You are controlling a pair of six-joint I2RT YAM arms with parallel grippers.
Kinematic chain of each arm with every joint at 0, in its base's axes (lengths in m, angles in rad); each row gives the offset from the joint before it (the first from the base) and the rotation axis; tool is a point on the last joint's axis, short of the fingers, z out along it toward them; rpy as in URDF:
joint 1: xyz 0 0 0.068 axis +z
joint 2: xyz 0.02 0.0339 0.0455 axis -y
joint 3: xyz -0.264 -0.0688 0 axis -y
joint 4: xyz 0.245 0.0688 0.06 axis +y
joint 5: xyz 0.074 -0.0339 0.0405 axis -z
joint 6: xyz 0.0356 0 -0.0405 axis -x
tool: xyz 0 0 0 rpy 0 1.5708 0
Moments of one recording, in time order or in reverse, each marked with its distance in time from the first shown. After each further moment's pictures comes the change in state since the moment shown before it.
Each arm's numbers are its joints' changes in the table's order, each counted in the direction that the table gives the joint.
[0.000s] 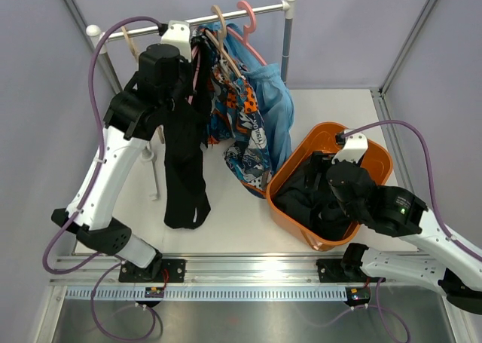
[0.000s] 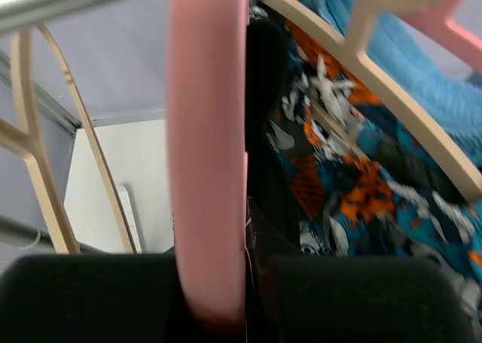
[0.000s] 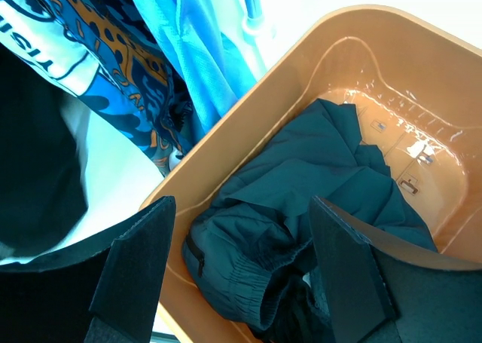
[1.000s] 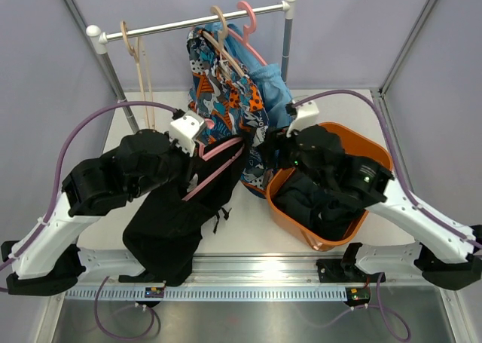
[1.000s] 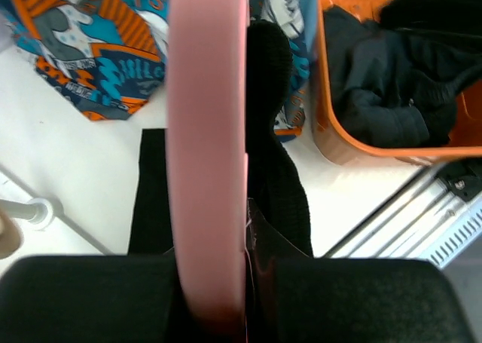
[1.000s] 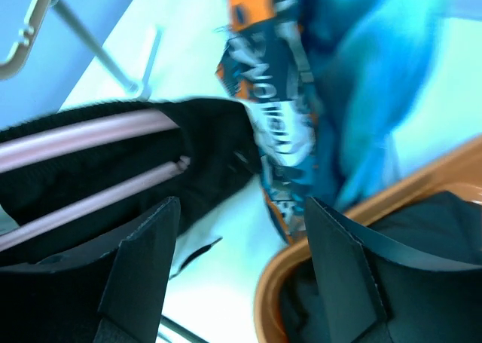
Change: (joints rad) left arm -0.484 0.482 -0.418 0.278 0.145 0.087; right arm -0.003 -0.299 0.286 -0.233 -0.275 0.193
